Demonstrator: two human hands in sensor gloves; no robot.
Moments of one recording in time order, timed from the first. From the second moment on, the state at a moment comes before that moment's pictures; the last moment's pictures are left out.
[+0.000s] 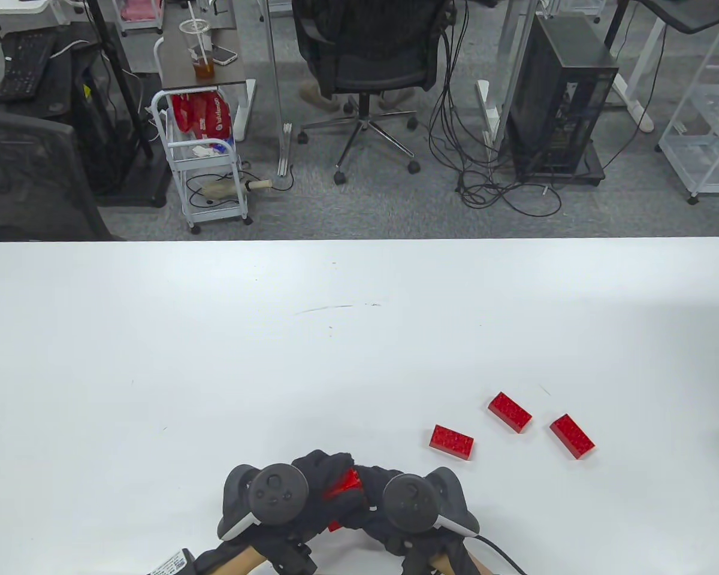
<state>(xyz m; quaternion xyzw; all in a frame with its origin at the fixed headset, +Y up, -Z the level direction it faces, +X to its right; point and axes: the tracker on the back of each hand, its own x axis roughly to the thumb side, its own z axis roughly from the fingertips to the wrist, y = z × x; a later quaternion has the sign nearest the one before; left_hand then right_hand) -0.135 -0.720 -0.243 0.00 -0.23 0.28 0.93 0.056 -0.741 -0.238 0.27 0.03 0.93 0.24</state>
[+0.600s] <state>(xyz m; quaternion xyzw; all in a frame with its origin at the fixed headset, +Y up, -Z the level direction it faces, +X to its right) -0.144 -0.731 -0.260 -0.08 -0.20 0.25 0.94 0.053 -0.741 -0.239 0.27 -0.03 0.96 0.10</state>
